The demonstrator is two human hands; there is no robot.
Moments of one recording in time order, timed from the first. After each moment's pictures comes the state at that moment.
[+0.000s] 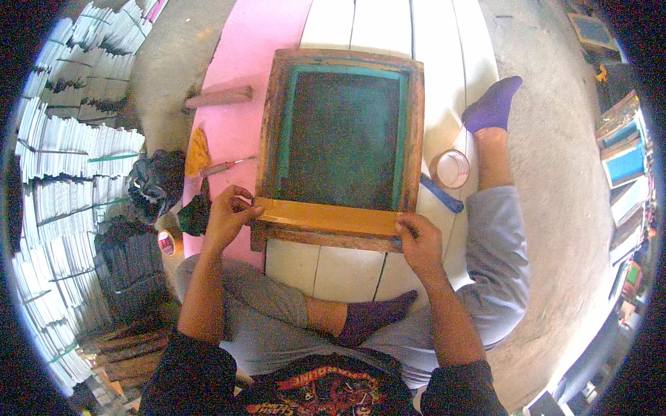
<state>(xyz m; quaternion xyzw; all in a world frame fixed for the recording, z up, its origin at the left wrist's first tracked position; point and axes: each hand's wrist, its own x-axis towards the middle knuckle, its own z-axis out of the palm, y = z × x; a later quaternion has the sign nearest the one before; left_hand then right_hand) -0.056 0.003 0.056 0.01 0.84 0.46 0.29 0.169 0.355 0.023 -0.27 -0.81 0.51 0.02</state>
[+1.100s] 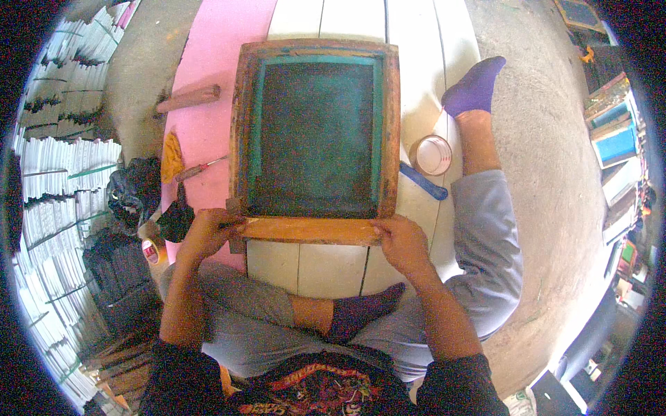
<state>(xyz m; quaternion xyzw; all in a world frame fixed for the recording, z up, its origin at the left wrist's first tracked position) -0.055 0.002 0.069 0.24 0.86 0.26 0.37 0.164 0.354 0.049 -0.22 -0.90 0.34 -0.15</state>
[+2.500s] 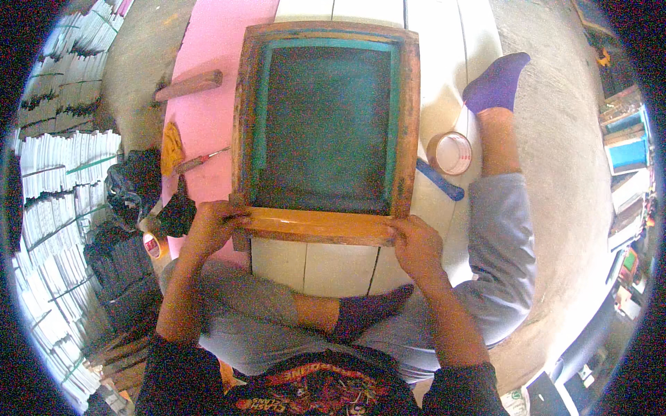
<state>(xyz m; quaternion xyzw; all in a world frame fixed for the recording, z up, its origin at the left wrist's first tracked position) -0.056 0.006 0.059 0.23 0.88 0.25 0.34 0.169 0.350 0.046 -0.23 -0.92 0.31 -0.11</state>
